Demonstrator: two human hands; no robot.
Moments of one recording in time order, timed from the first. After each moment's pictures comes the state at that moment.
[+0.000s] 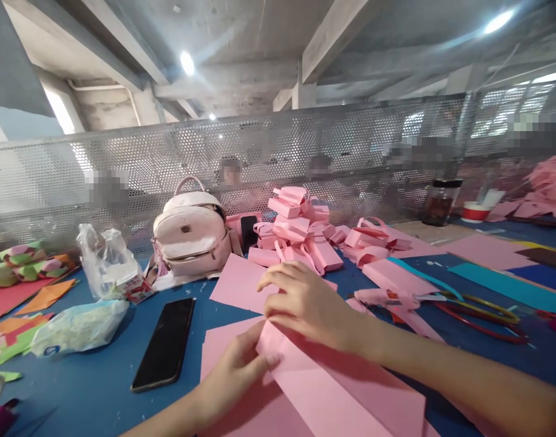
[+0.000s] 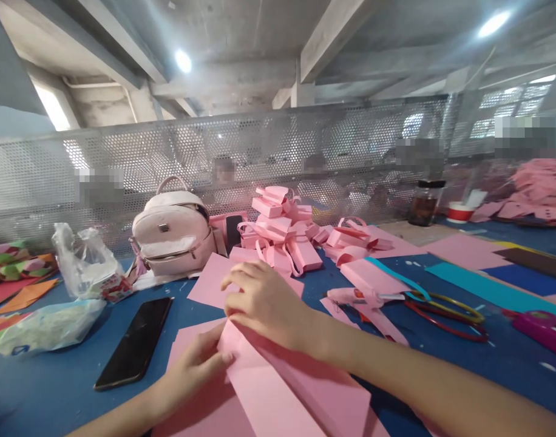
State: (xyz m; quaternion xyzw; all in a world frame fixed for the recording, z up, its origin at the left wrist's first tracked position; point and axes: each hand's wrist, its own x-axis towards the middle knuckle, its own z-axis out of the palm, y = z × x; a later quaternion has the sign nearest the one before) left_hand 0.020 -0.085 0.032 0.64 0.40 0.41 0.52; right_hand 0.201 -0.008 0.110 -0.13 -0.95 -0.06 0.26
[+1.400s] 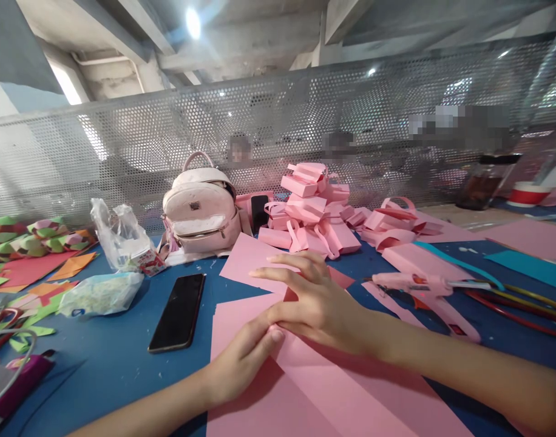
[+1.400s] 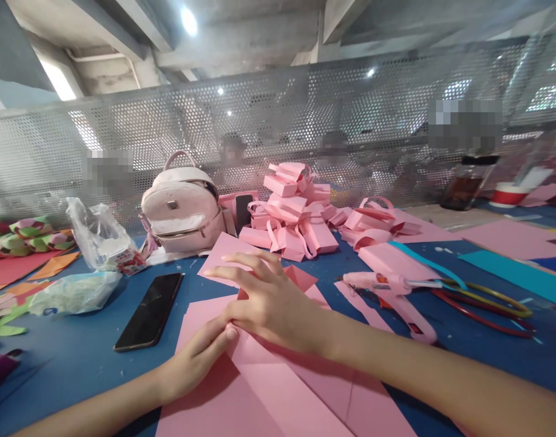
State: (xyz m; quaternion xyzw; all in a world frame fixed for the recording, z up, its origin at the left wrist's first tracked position) left_hand 0.013 -0.098 0.019 0.67 0.43 0.40 0.45; right_hand 0.196 -0.015 0.080 -0.07 -0.94 -0.08 0.32
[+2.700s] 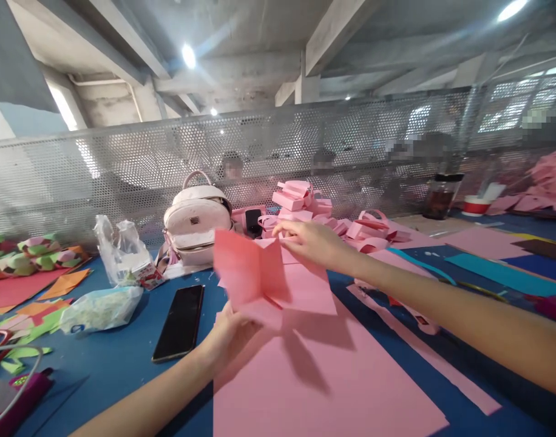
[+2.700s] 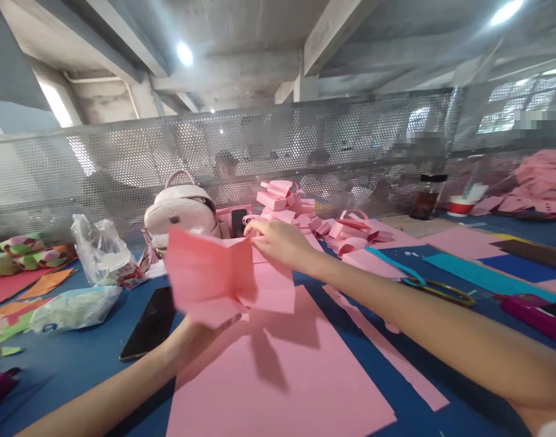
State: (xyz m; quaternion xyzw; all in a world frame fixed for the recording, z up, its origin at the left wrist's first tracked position) left_hand 0.000 -0.077 0.015 0.40 0.28 0.58 0.65; right_hand 0.194 0.037 0.146 -0.34 -0.88 0.08 0.30
